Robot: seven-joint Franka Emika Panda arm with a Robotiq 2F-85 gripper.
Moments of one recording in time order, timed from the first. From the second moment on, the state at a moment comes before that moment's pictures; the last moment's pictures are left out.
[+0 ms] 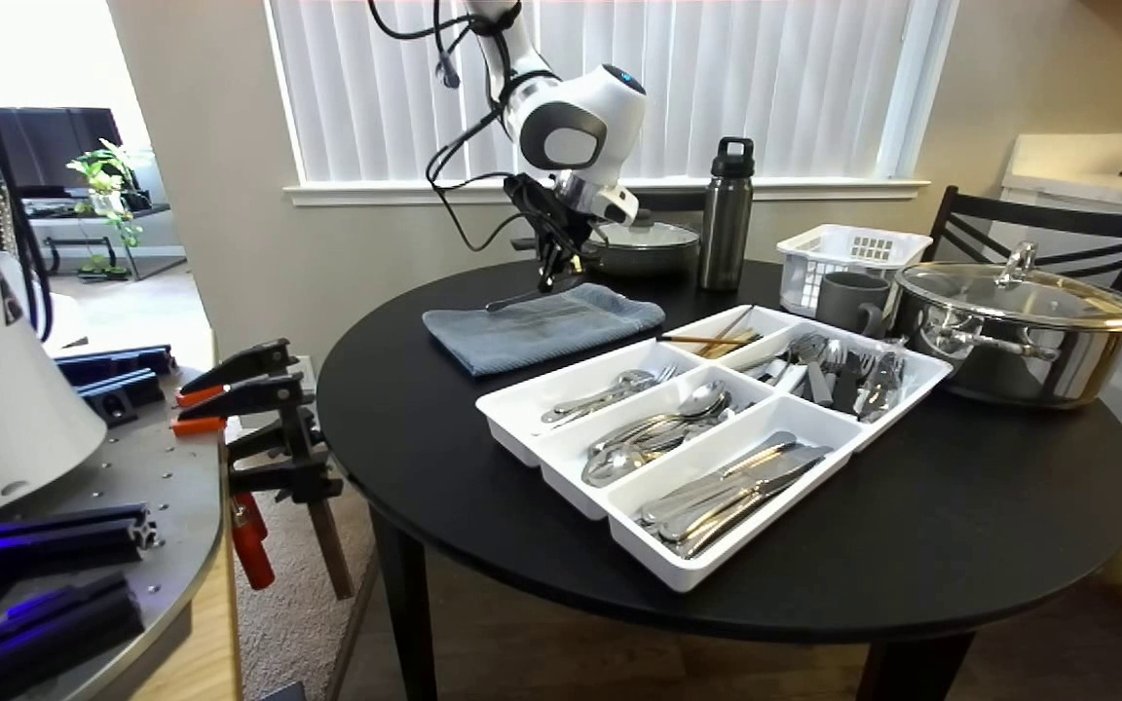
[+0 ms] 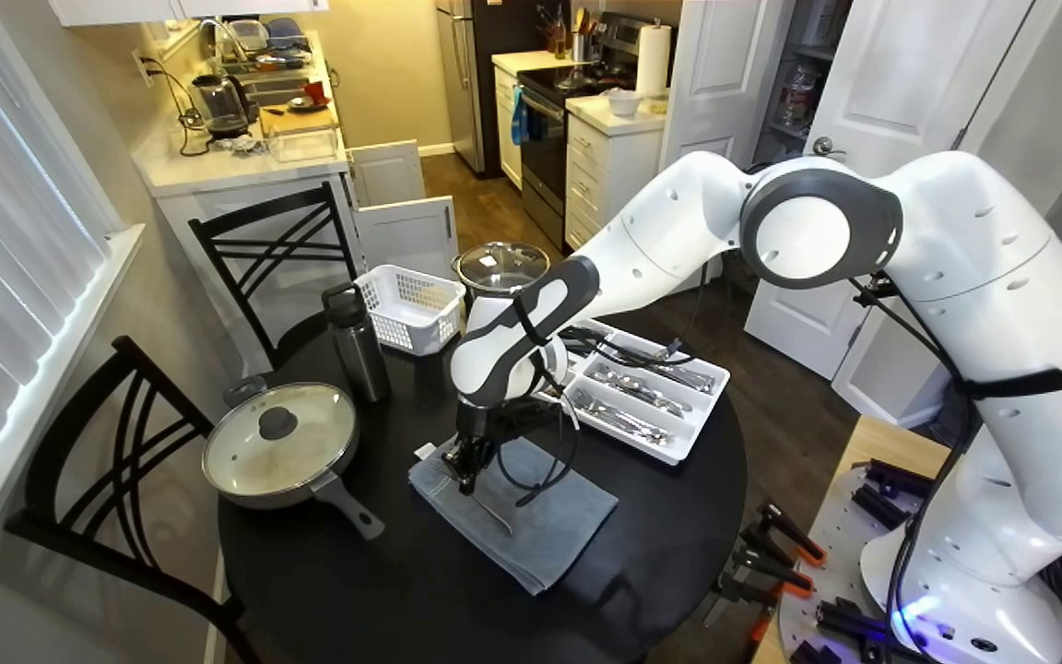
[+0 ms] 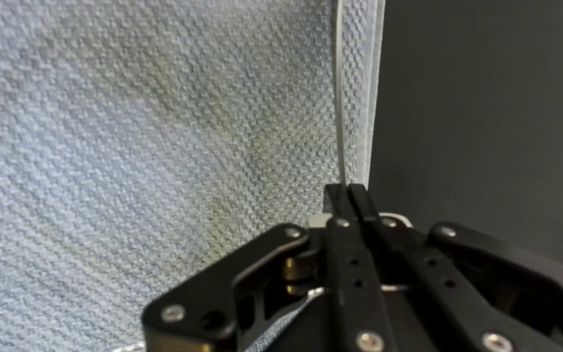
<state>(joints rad) 0.05 0.88 0.29 -1.67 0.40 2.50 -0.11</state>
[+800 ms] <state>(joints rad) 0.08 0.78 0.21 -1.72 0.31 2.44 -0.06</state>
